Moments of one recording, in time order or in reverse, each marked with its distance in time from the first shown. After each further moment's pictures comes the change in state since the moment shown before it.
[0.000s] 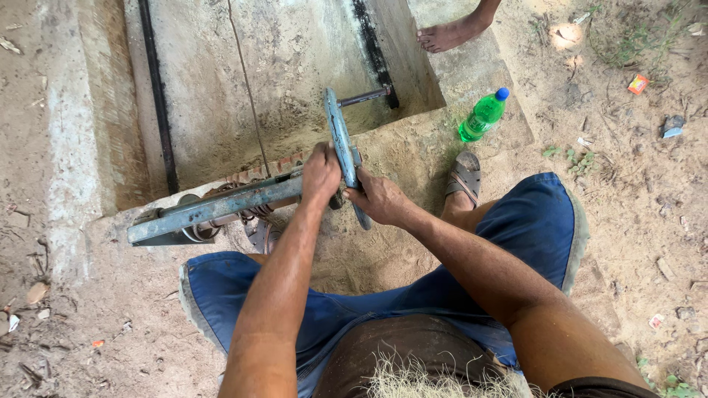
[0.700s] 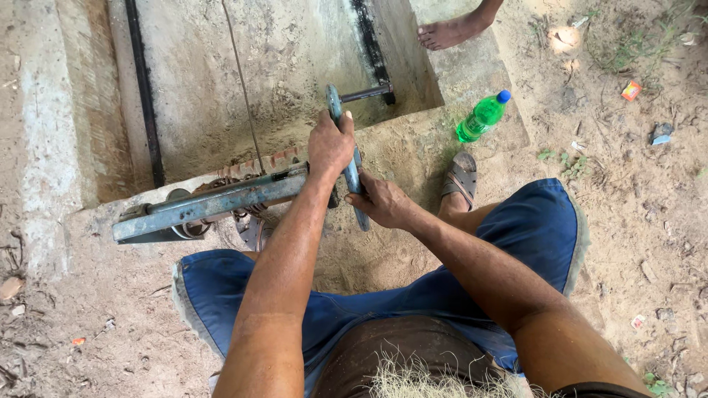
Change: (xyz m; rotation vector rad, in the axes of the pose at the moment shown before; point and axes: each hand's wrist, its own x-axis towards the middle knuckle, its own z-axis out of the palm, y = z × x) left_hand 0.035 0.080 -0.020 0.034 0.034 -0.135; right_hand 0.003 0.015 0.001 0.008 0.003 -0.076
